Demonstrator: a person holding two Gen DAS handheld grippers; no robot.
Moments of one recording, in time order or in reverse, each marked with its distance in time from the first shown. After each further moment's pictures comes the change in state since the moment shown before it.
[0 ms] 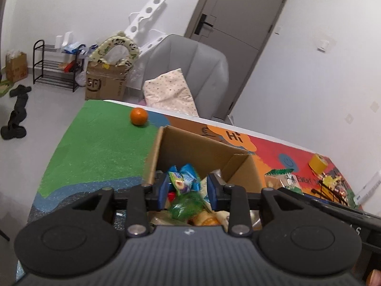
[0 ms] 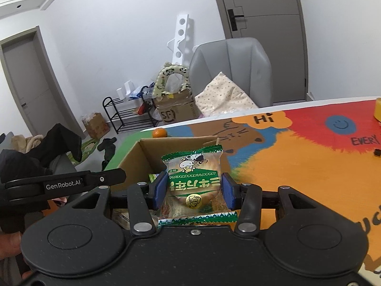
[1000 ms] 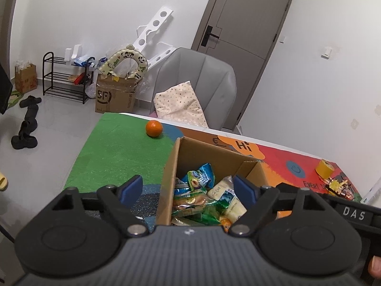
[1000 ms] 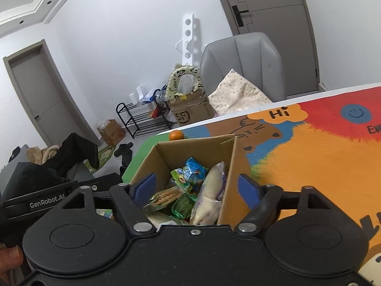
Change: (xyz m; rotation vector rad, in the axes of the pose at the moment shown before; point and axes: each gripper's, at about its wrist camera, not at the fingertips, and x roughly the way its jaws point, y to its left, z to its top) left arm -0.029 0.002 0.001 0.038 -0.059 0.047; right arm -0.002 0.002 0.001 0.077 -0.001 0.076
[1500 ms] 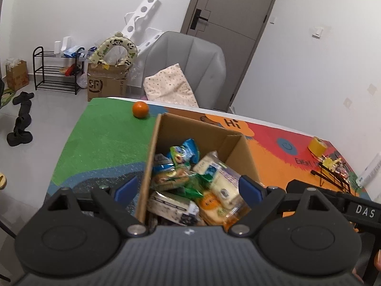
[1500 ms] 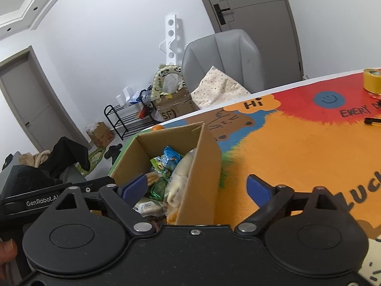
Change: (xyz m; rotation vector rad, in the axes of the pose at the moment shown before) left arm -0.006 -0.023 -0.017 0.046 0.088 -0.030; right arm -0.033 -0.028 -0.017 0.055 0.003 -0.056
